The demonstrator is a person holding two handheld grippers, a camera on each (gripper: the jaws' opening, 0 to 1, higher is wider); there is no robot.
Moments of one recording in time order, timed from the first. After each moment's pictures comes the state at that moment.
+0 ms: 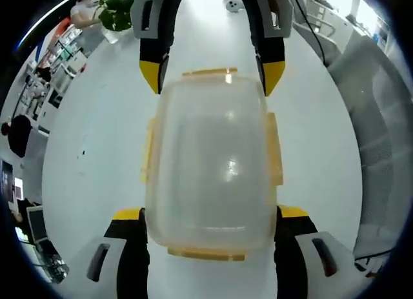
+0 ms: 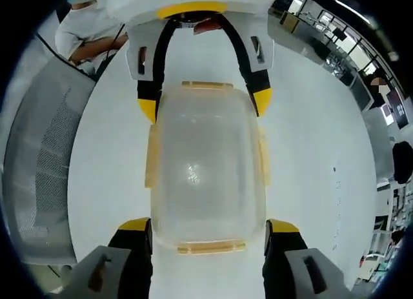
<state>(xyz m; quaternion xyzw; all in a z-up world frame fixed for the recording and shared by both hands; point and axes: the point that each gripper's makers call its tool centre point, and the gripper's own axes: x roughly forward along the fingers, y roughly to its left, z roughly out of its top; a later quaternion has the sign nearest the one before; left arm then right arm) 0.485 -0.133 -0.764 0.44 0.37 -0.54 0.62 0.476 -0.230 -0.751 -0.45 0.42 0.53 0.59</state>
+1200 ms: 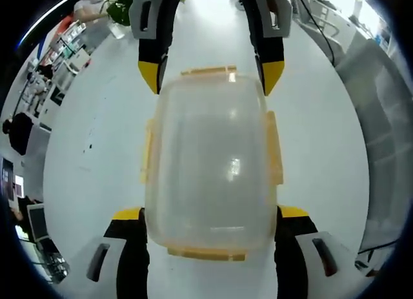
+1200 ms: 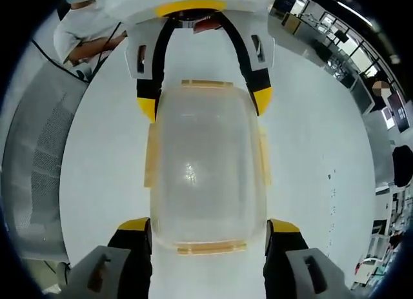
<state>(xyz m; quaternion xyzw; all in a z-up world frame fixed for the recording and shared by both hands) 0.511 -0.124 -0.764 0.44 0.38 -0.53 0.62 0.504 -0.222 -0.753 -0.45 0.41 0.53 0.58</state>
